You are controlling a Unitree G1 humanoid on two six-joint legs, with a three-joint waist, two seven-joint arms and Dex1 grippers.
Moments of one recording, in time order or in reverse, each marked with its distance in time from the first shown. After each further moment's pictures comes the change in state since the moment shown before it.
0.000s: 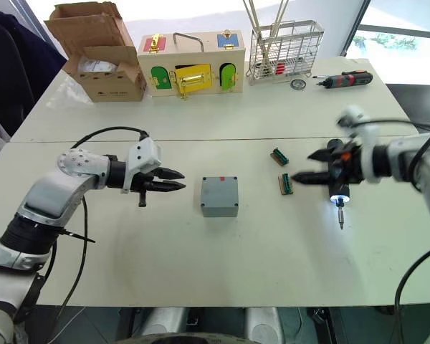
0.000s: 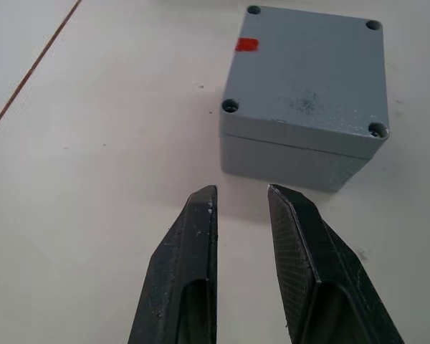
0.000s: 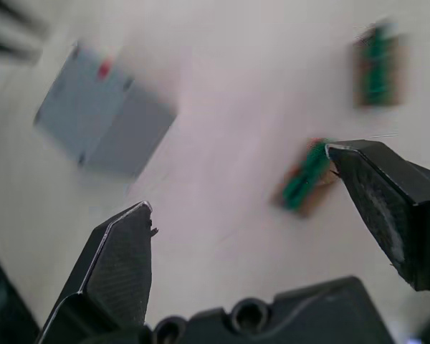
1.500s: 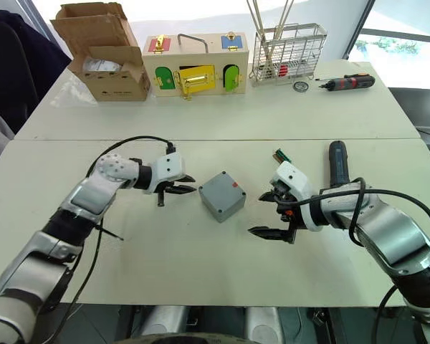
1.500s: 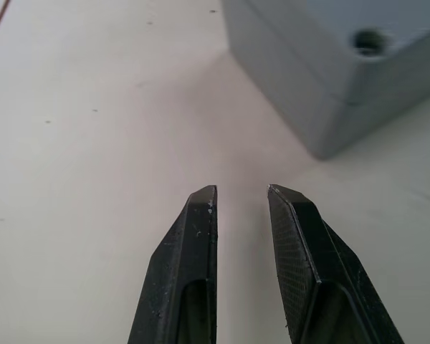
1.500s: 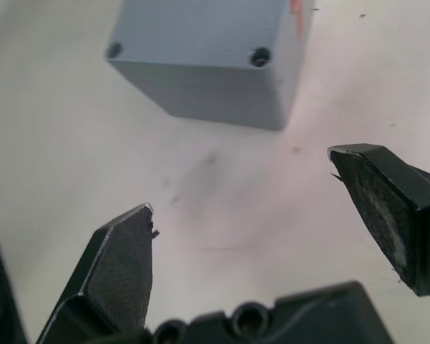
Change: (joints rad) left arm -0.012 -0.083 -0.090 0.129 0.250 -0.167 -0.001; right arm 0.055 0.147 0.223 -0.081 -0.140 -0.197 -0.187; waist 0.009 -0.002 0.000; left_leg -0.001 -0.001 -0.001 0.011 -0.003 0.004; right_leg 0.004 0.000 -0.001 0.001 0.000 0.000
